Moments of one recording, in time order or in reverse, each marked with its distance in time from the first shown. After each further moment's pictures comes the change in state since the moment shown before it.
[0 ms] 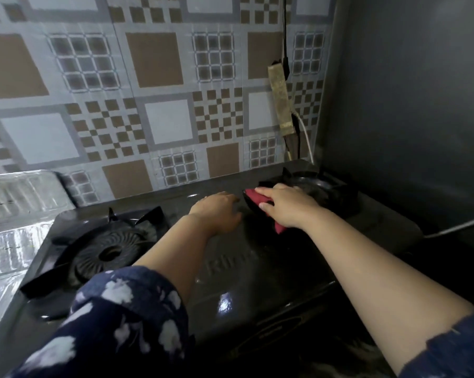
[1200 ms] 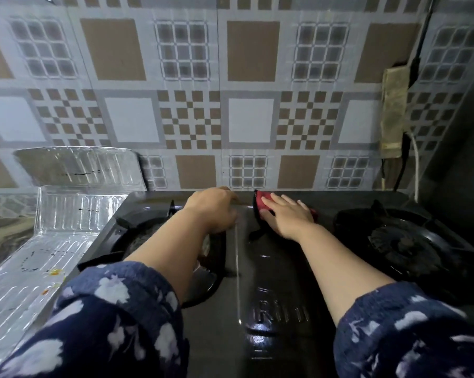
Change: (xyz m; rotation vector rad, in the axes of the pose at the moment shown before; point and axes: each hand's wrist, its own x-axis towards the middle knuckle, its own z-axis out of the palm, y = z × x) left_hand -0.003 -0.109 -0.028 0.058 0.129 -0.323; right_hand 0.146 -0.073 0.084 -0.108 -0.093 -0.346
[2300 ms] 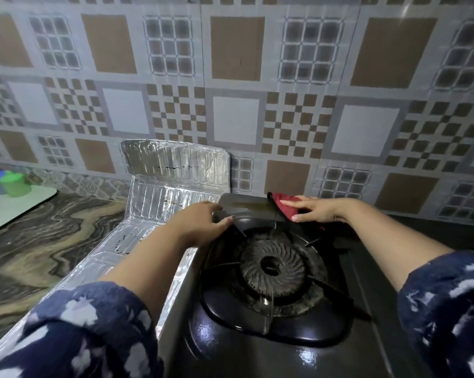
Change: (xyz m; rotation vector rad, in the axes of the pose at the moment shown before) left_hand -0.077 -0.214 -0.007 -0.165 -0.018 -0.264; right_hand 0.105 -0.131 -0.019 0.123 -0.520 -0.224
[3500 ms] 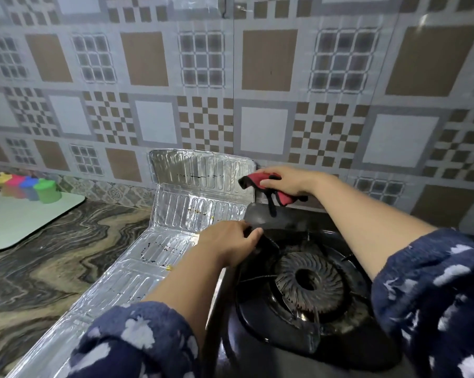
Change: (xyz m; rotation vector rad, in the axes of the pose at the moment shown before) left_hand -0.007 -0.003 0.012 0.032 0.022 -0.047; right_hand 0.036 -0.133 -0.036 0.072 0.348 -0.300
